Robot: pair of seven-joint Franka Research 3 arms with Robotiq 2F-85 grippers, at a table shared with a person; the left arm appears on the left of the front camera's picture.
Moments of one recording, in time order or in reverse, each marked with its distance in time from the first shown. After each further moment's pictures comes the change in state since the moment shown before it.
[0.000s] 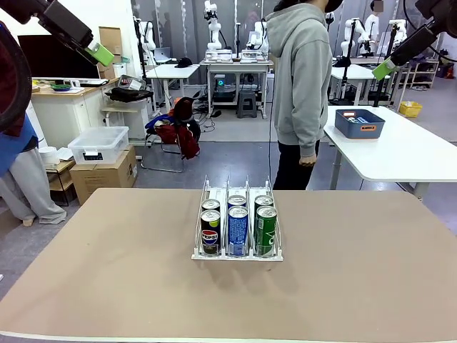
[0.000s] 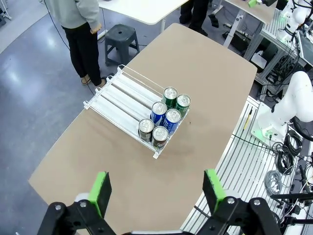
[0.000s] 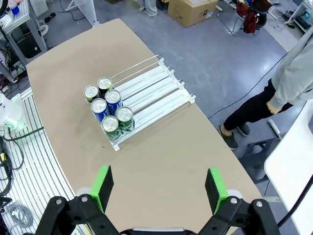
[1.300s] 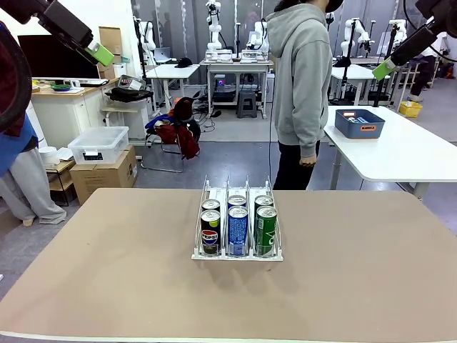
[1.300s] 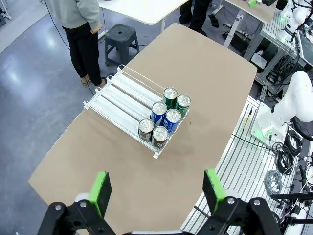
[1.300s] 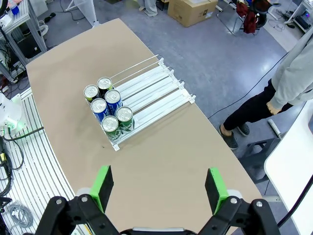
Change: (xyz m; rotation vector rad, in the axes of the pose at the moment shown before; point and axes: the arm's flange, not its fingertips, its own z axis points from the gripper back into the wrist) left arm 0.000 0.000 0.000 0.000 0.000 0.000; right arm 0.000 0.000 0.000 0.000 0.000 0.000
